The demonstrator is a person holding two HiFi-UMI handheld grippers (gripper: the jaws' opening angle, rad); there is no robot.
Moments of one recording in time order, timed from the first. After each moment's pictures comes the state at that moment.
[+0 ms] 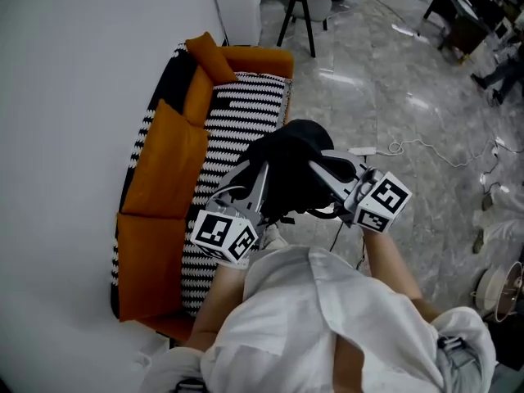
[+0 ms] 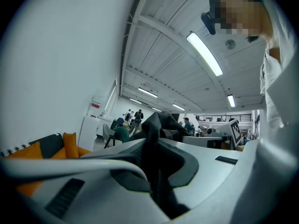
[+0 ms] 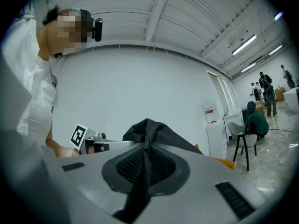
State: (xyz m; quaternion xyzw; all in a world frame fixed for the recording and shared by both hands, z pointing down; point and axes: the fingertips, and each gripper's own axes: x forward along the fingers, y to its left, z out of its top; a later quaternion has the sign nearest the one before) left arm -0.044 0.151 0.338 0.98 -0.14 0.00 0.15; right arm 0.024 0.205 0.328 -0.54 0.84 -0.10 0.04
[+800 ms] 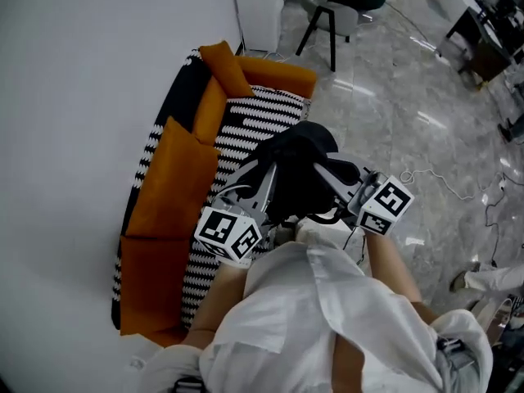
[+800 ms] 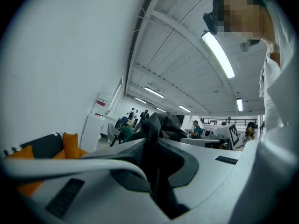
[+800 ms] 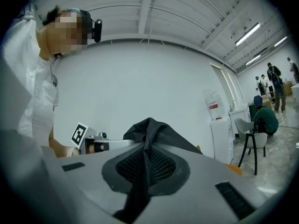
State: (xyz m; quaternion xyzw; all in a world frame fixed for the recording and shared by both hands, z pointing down) left arm 0.020 0.004 0.352 0.97 -0.16 0.00 0.17; right arm 0.087 0.049 0.344 -0.51 0.85 -0.11 0.03
